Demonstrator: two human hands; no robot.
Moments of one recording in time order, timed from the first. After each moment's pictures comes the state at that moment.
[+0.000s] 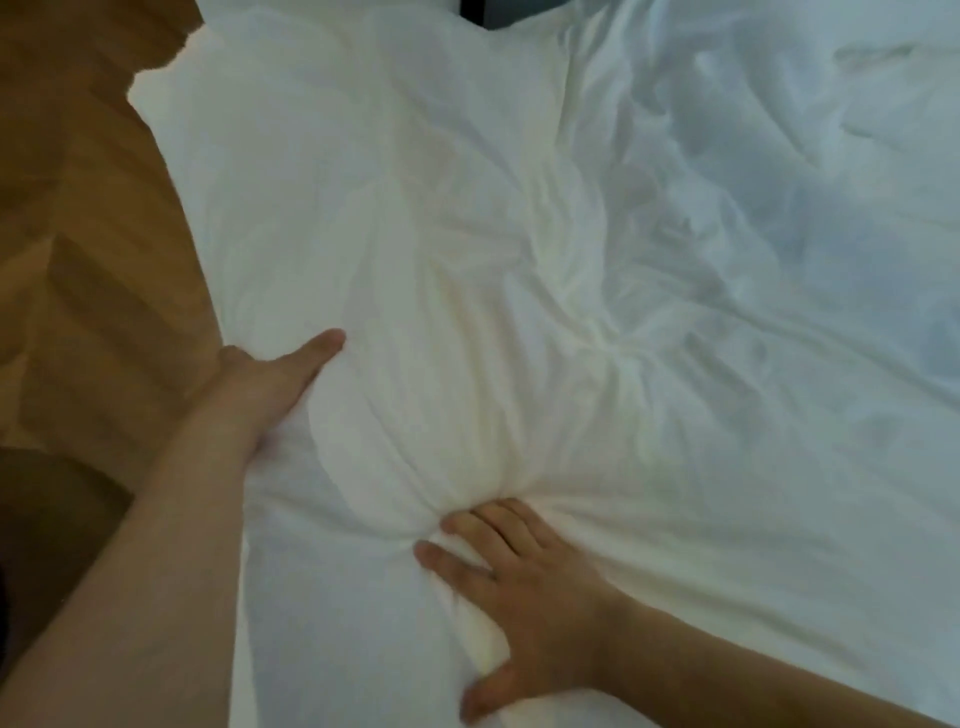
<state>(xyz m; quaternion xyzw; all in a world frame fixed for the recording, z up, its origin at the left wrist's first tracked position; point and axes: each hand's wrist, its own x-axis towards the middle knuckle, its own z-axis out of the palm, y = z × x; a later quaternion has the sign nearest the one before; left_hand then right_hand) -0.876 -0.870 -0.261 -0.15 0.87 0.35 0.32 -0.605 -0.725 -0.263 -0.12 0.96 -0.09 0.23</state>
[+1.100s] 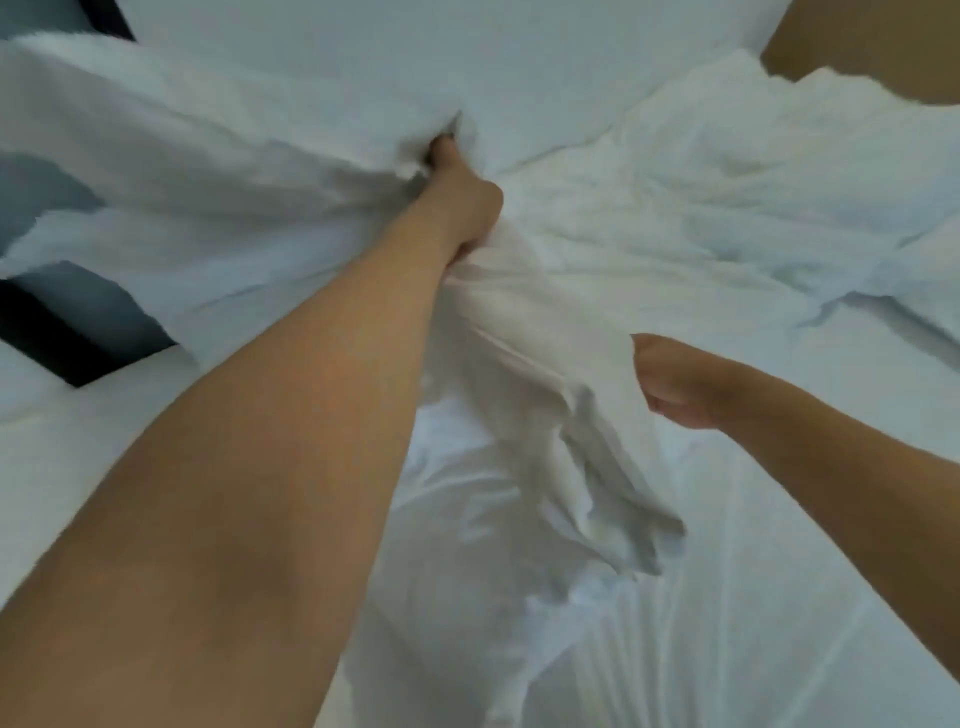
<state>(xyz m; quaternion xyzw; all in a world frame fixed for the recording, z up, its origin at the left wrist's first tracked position) -0.569 -0.275 0.065 0.37 0.80 0.41 0.25 -0.334 -0.245 -0.009 0.46 0.67 -0.58 0.00</state>
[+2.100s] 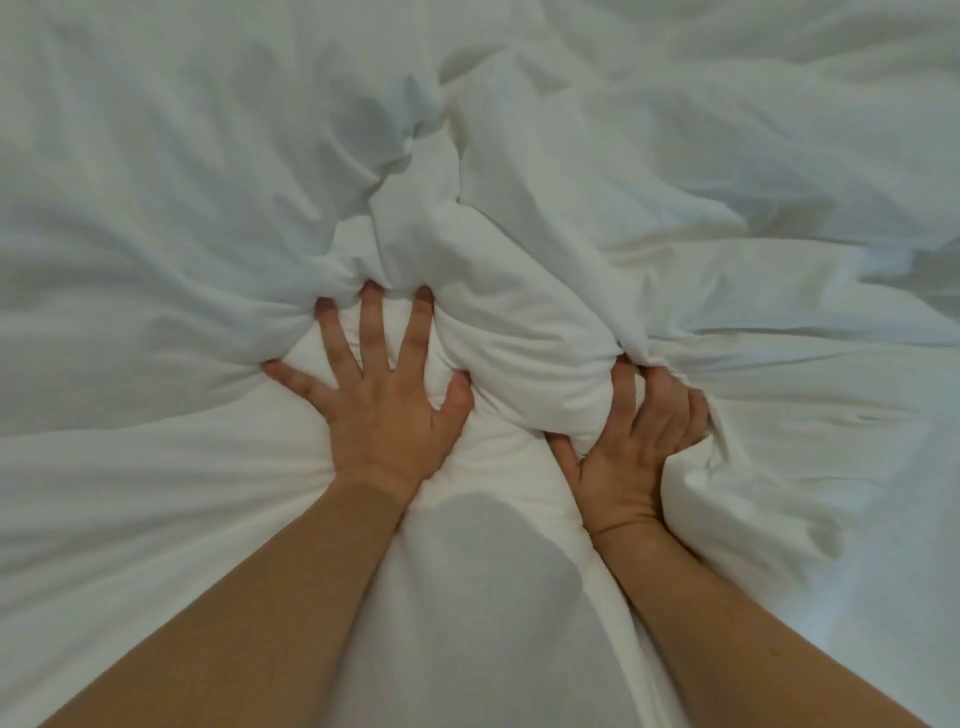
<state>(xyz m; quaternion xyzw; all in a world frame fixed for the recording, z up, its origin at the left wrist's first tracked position) -0.477 0.039 -0.313 0.50 0.87 0.01 -0.01 -0.278 0.087 -0.370 0.56 0.77 0.05 -0.30</state>
